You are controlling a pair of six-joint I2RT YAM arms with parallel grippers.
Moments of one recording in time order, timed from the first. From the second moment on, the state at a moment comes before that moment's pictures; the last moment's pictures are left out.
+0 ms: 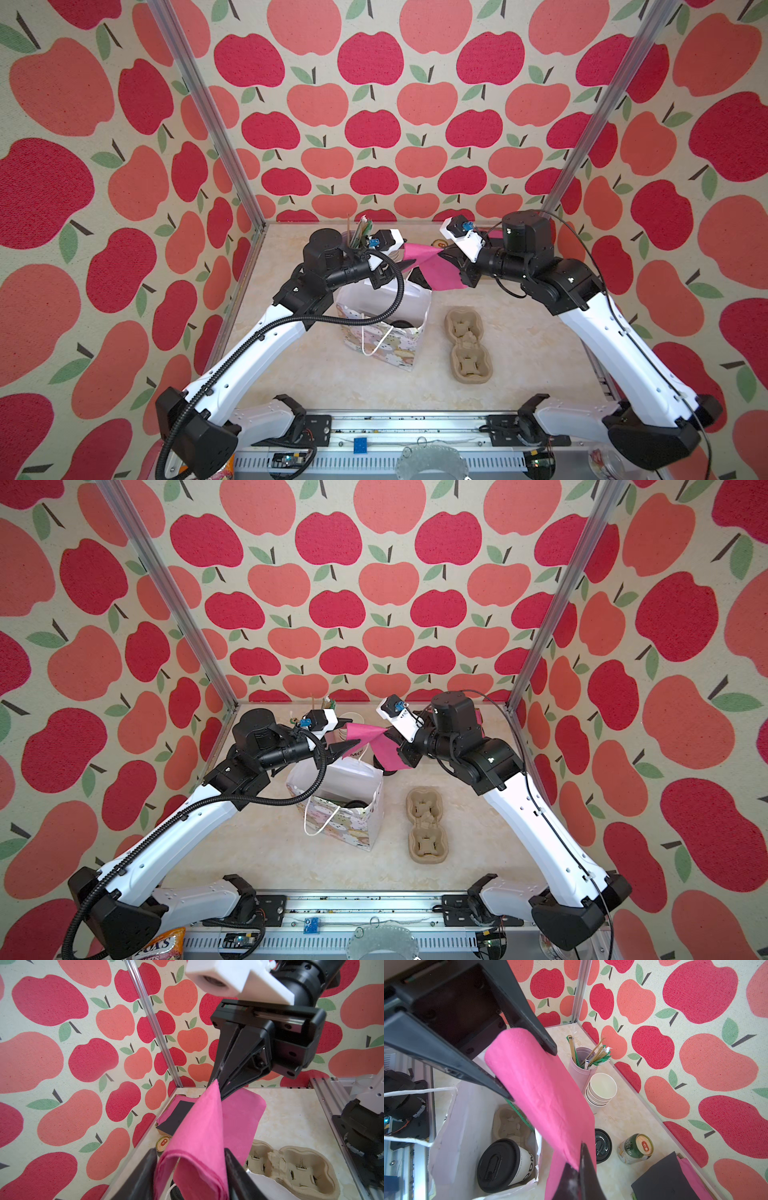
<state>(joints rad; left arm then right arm) -0.59 1.20 1.21 -0.09 0.58 0.38 0.67 1.24 1.55 -0.75 -0.30 -0.39</state>
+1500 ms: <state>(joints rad) -0.57 1.17 1.49 -0.57 0.57 0.68 0.67 1.20 1.42 -0.78 -0.21 -0.45</state>
